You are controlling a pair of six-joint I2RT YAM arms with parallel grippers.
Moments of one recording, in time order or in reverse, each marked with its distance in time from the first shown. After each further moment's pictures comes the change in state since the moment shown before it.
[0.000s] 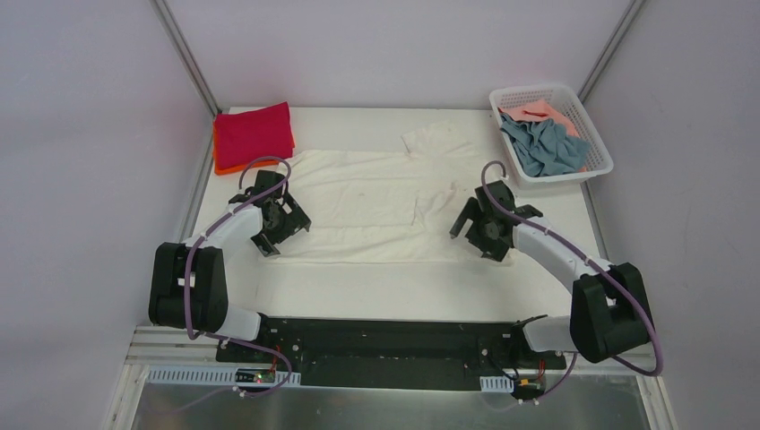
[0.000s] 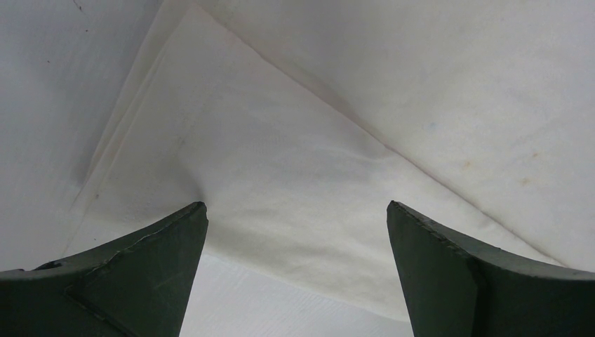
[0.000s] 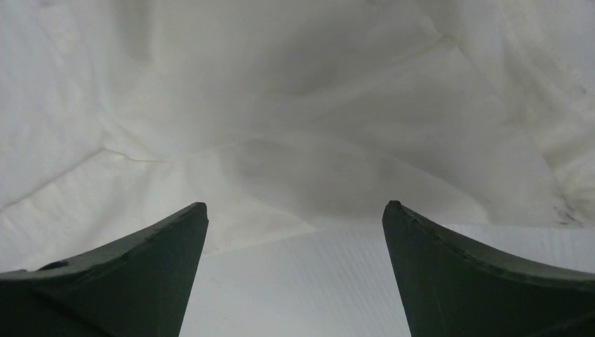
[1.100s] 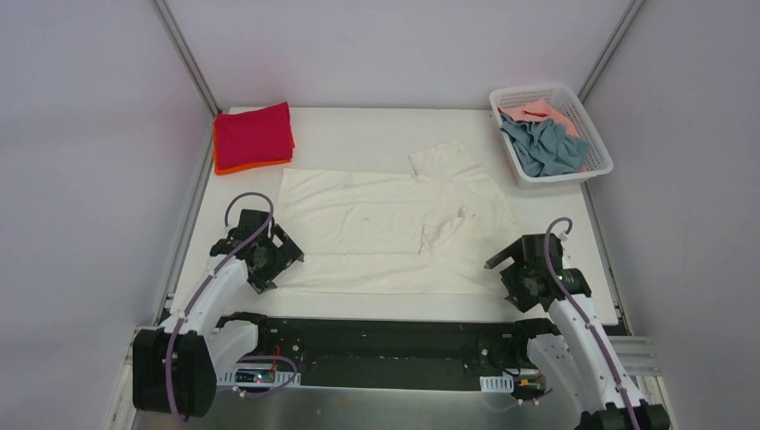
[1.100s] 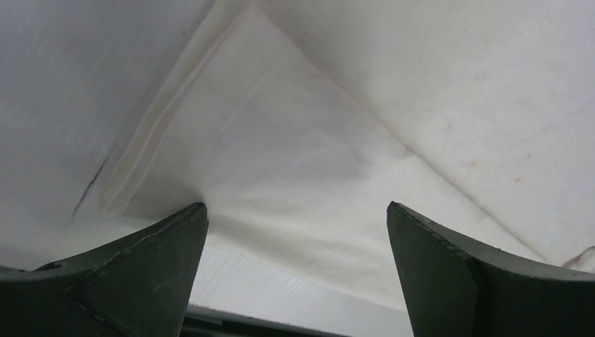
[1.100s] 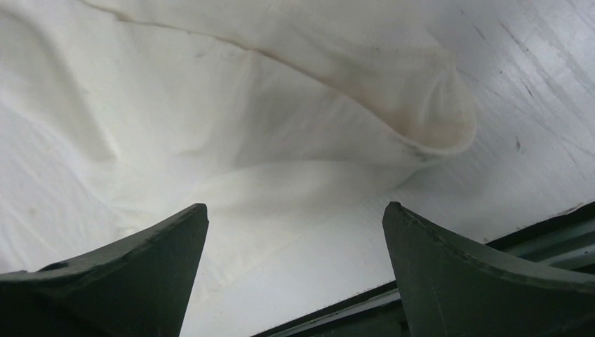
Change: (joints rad) left arm 0.034 -0.384 -0.281 -0.067 0.069 -0.040; right arm -0.241 -0.610 -0.366 -0.257 -0.035 0.213
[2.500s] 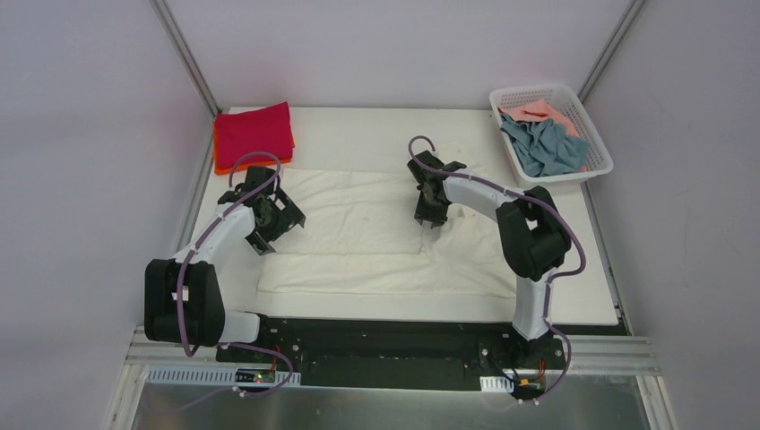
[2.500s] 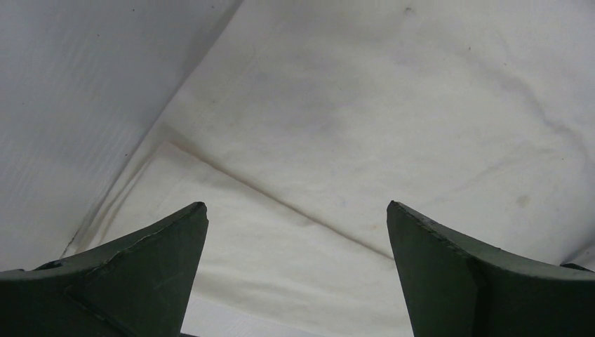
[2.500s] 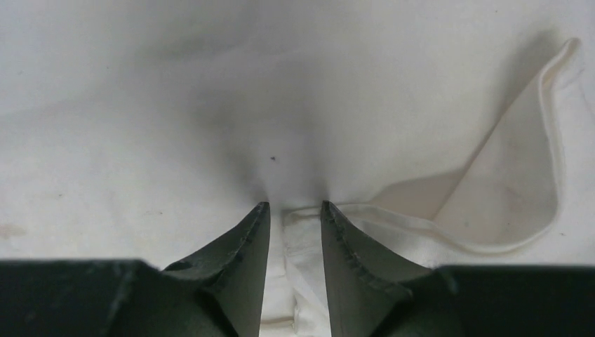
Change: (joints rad) left arm 0.000 0.301 0.328 -0.053 -0.052 0.020; right arm 0.445 1.216 0.924 0.116 0.131 -0.267
